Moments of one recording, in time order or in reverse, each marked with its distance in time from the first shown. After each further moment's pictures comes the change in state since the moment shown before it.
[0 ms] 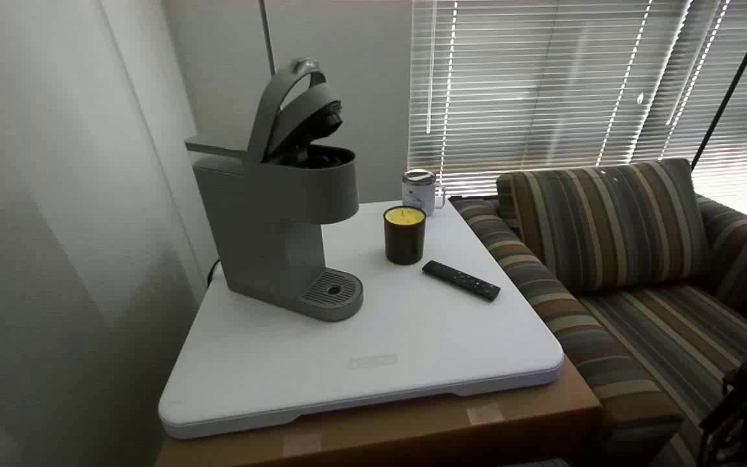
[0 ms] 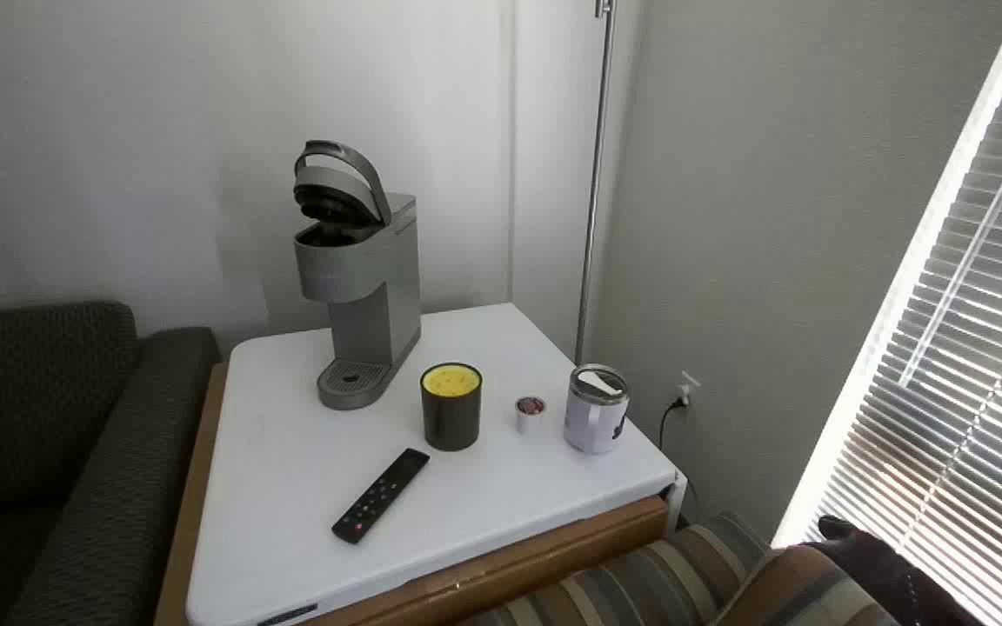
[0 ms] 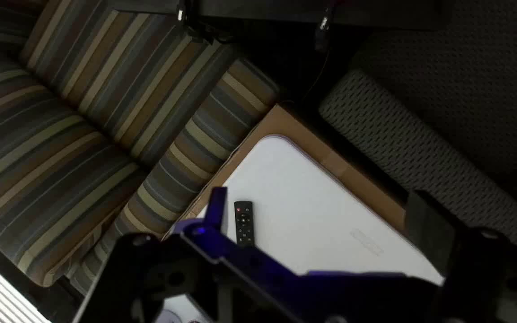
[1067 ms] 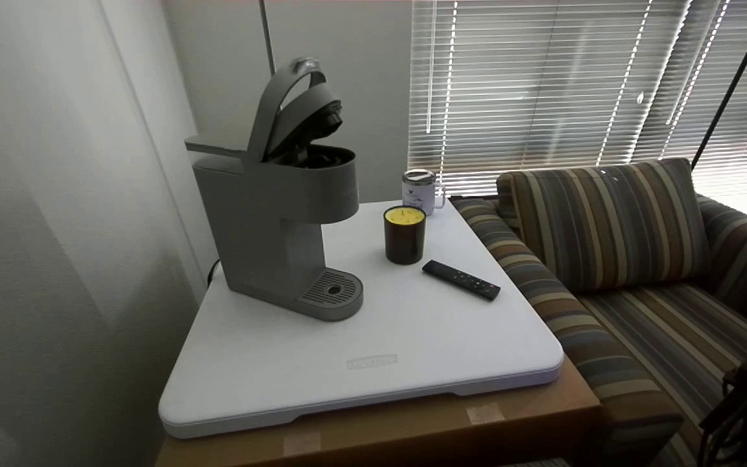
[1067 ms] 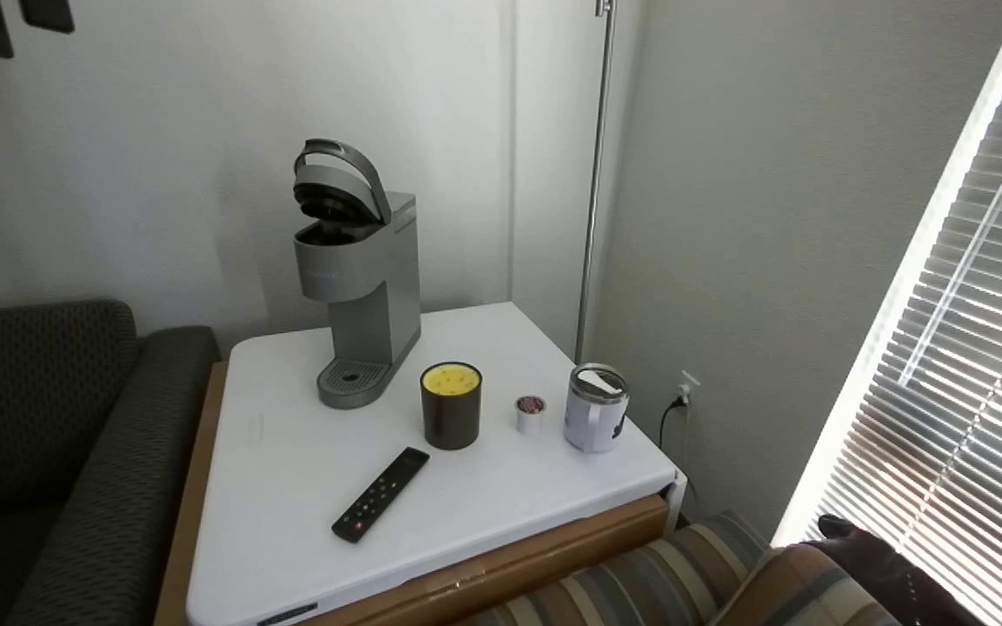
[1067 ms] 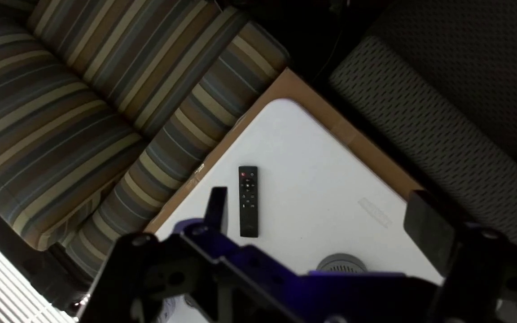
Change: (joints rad) arm 0.006 0.268 -0.026 0.237 -0.076 0.006 -0.027
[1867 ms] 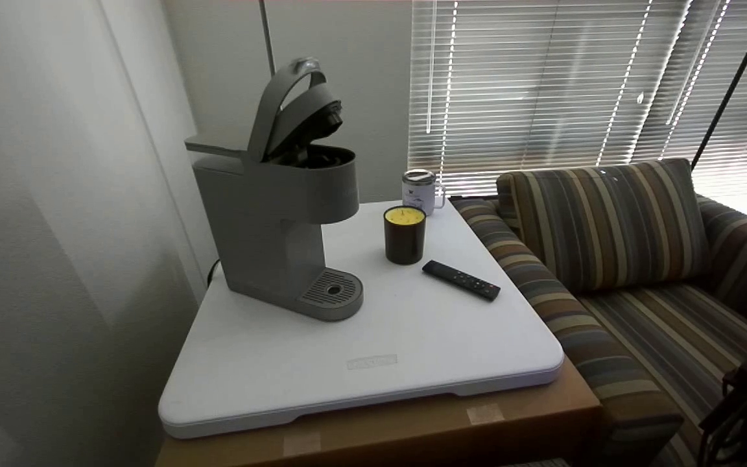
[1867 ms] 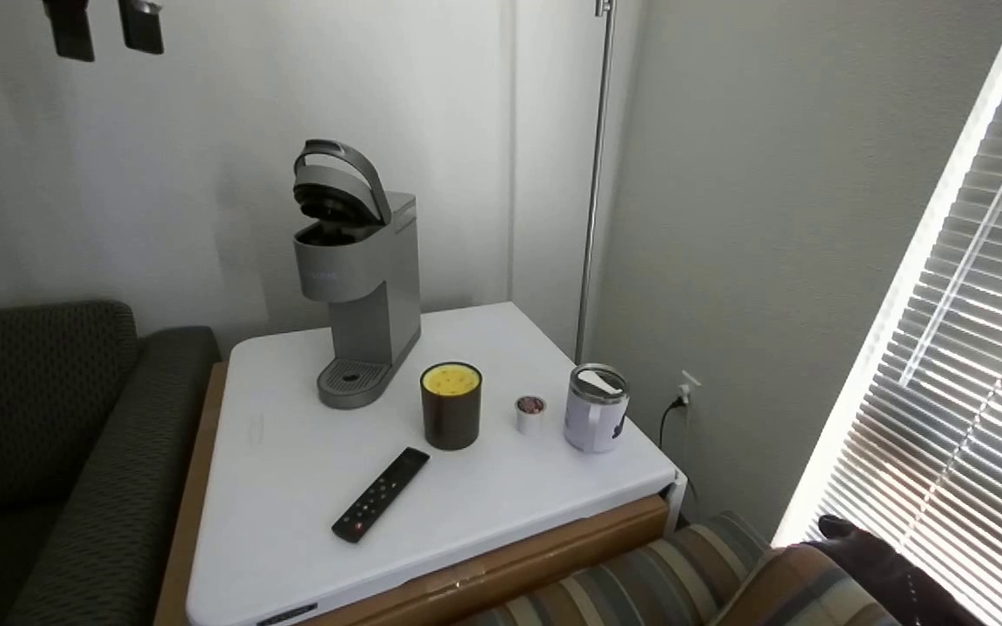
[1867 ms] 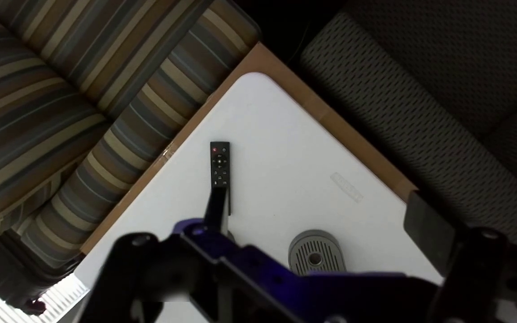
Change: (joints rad) arm 0.010 0.158 -0.037 0.173 0.049 -0.008 -0.046
